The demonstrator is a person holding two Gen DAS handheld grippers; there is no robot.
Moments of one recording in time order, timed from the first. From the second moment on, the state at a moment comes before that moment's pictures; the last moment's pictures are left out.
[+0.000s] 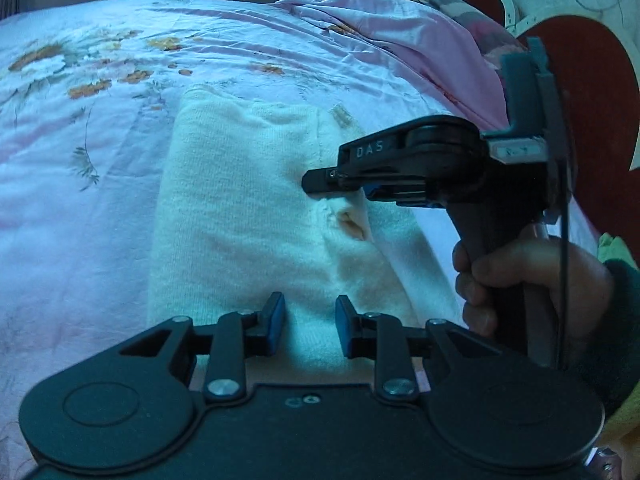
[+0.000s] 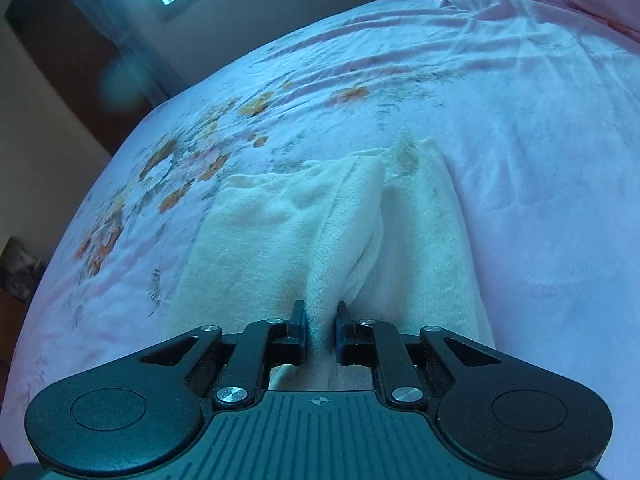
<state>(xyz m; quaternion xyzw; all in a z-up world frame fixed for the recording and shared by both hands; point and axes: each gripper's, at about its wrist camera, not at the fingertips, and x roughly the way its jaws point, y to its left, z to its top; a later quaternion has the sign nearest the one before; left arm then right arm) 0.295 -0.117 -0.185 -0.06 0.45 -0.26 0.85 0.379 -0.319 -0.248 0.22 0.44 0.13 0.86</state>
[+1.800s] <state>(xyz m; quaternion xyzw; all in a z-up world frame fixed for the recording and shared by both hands) 0.290 -0.087 -0.189 -0.05 0.48 -0.22 0.85 0.241 -0.356 -0.247 0.19 0.48 0.08 0.85</state>
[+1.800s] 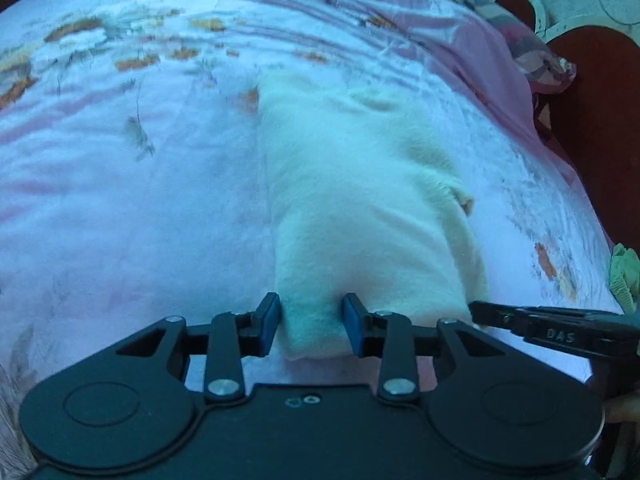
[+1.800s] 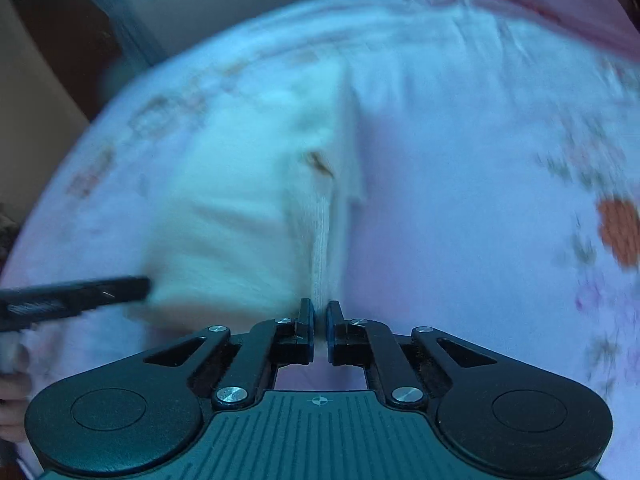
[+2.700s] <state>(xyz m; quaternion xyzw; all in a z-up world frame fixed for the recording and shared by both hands) 0.303 -0.118 -0.187 0.00 0.46 -0.20 0.87 0.268 -0.319 -0.218 0.10 0.38 0.09 0.92</state>
